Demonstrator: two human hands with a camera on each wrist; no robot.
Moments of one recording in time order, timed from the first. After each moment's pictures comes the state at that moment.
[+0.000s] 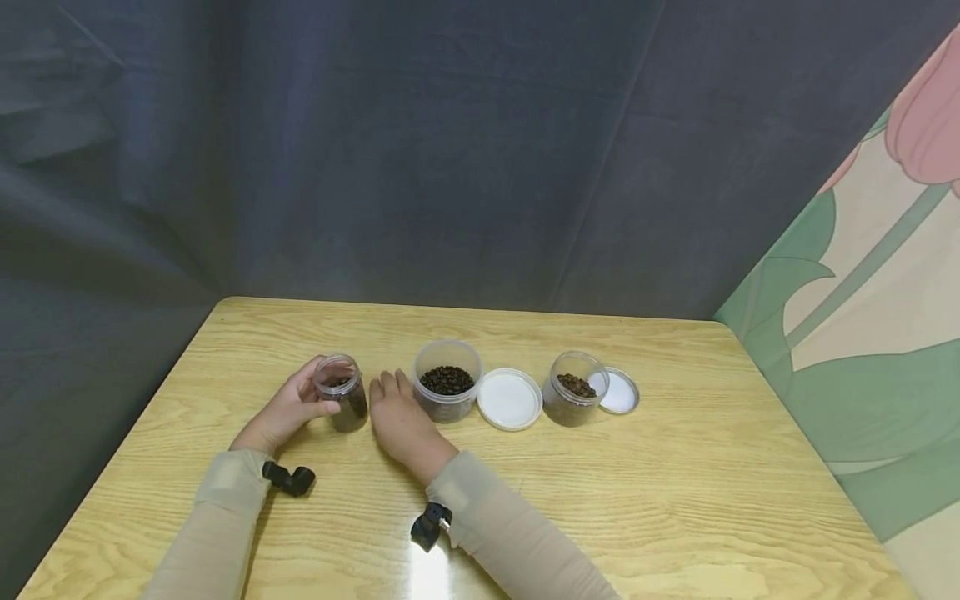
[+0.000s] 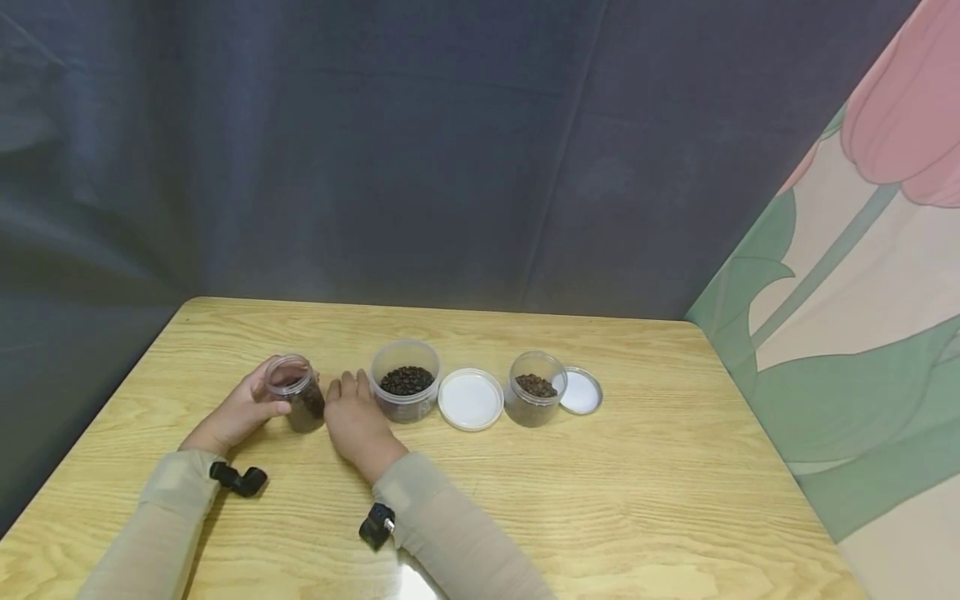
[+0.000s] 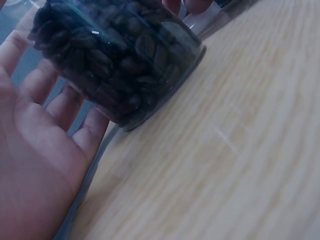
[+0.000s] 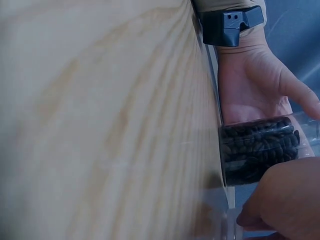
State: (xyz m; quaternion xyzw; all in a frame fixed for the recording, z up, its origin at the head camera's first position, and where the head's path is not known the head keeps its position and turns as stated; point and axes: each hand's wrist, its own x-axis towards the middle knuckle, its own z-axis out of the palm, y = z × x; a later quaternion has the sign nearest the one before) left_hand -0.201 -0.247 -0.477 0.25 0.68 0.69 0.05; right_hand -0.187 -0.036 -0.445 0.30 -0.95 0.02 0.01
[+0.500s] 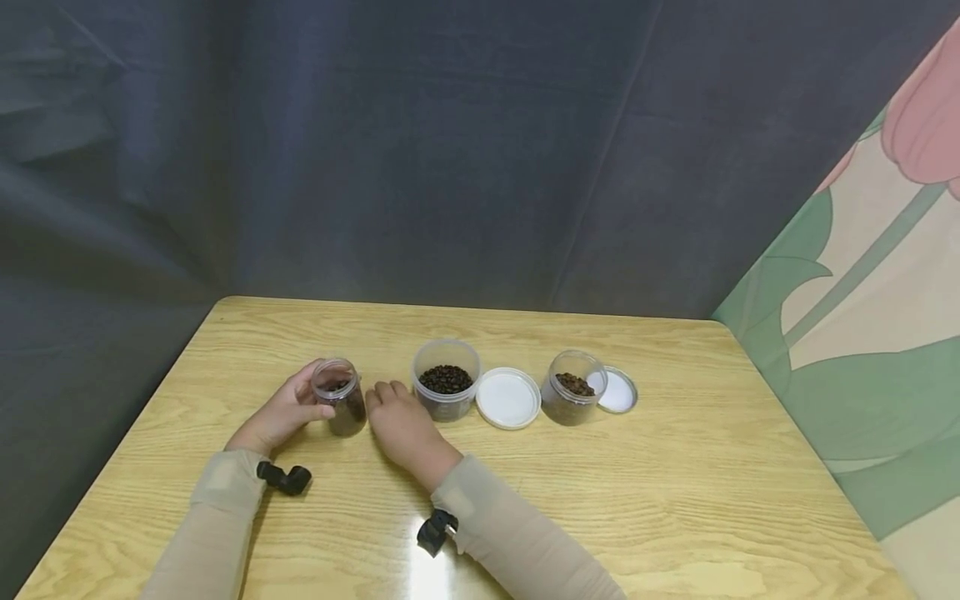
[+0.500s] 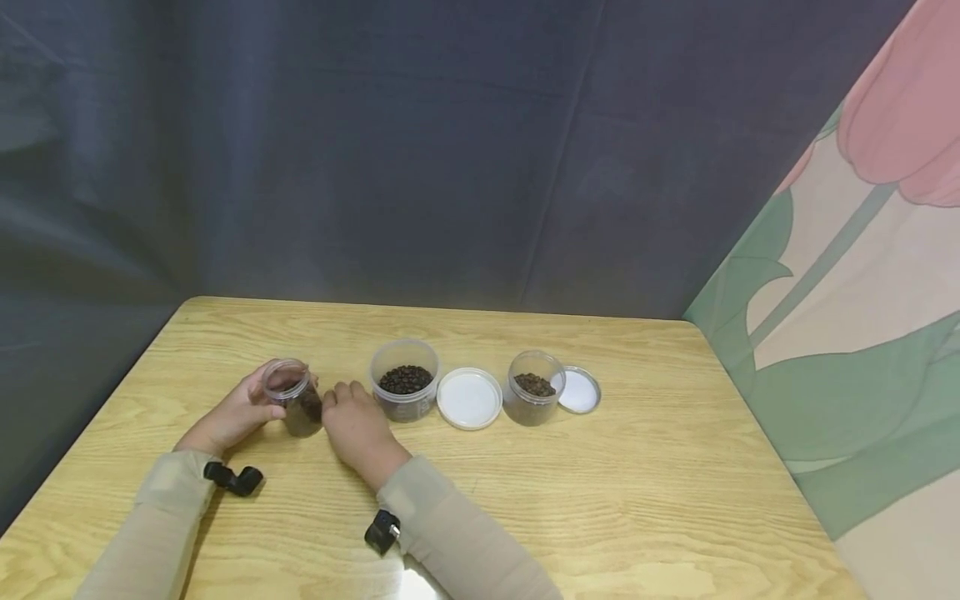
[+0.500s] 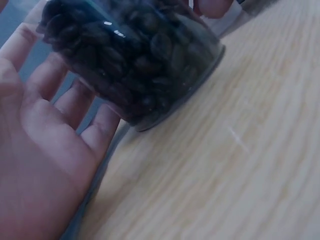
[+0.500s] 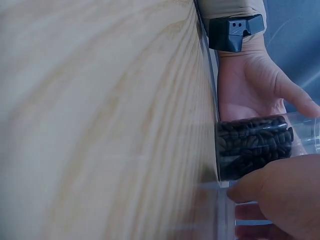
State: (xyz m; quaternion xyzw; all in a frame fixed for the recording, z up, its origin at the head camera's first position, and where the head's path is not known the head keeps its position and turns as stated) left_hand -0.199 -0.251 -0.476 0.27 0.66 0.69 0.08; right_hand -0.180 -0.026 -0.443 0.36 -0.93 -0.02 0.11
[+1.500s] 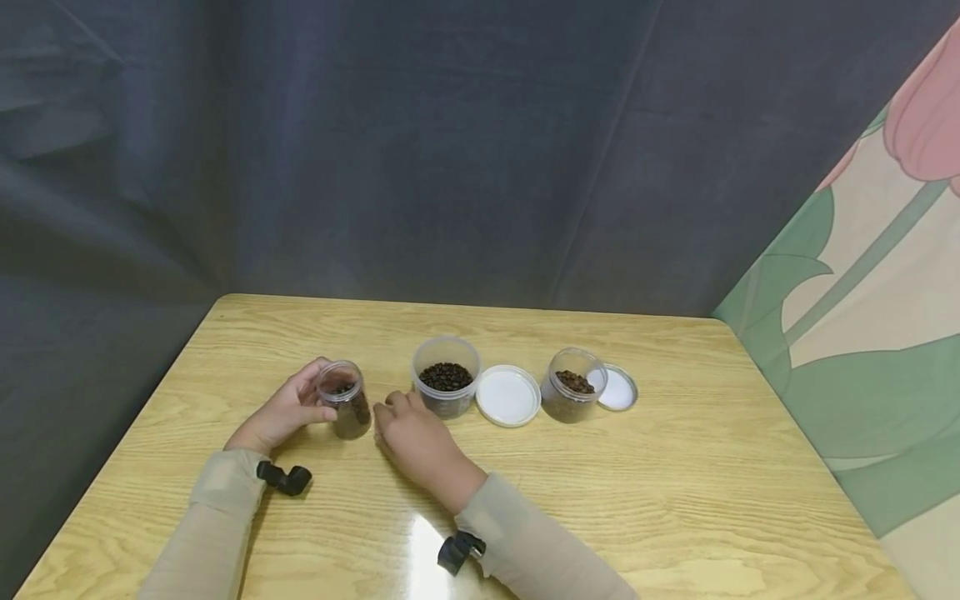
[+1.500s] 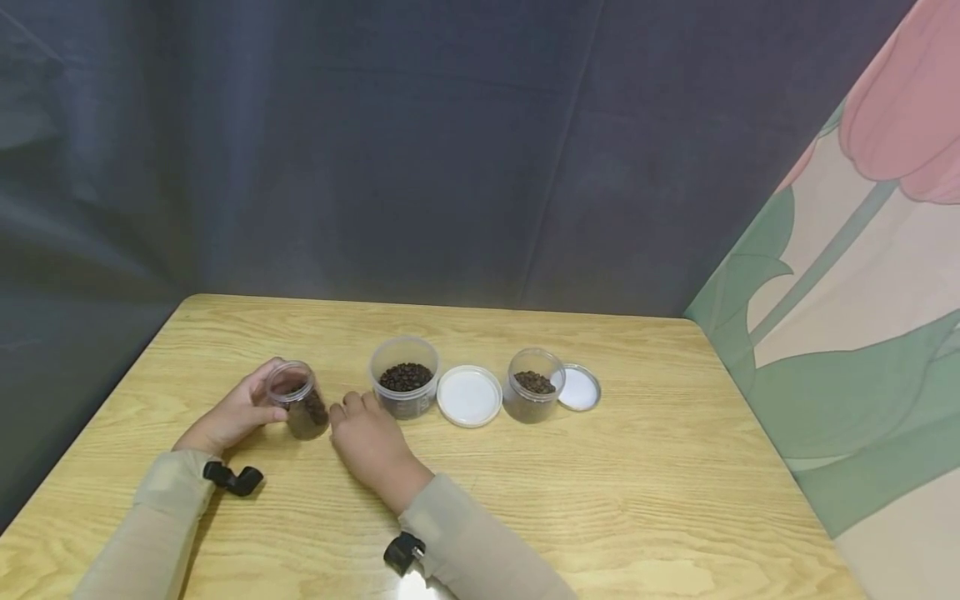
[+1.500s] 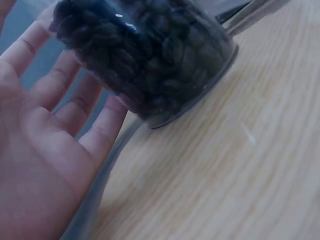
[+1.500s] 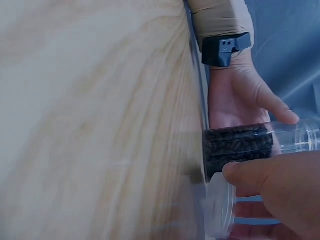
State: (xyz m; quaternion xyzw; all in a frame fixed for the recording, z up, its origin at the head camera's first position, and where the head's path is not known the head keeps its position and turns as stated) left_hand -0.195 -0.249 -0.471 0.27 0.68 0.68 0.09; right_hand -0.158 0.000 -0.439 0.37 -0.92 0.02 0.13
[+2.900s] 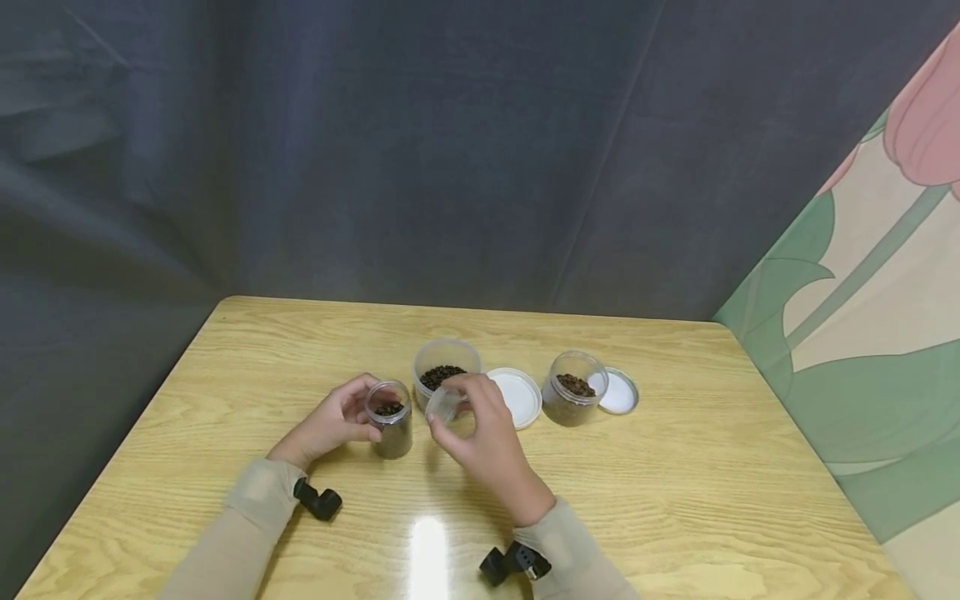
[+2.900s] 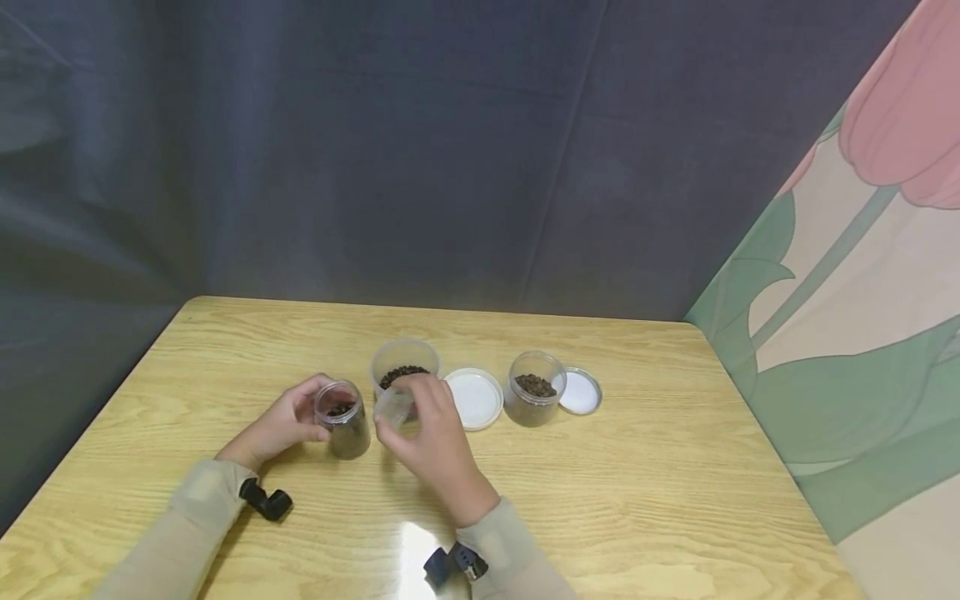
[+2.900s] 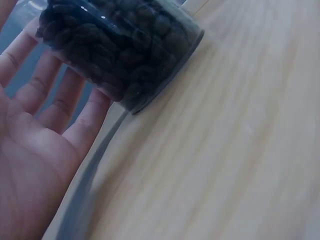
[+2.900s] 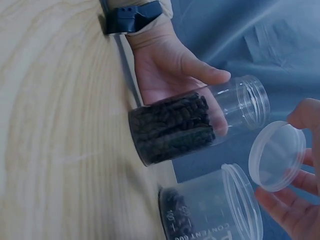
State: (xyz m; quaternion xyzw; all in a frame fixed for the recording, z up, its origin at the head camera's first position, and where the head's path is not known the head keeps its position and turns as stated) left_hand -0.191 -0.192 -0.476 0.31 0.62 0.71 0.11; right_hand -0.150 0.073 -0.419 0.32 -0.81 0.44 0.23
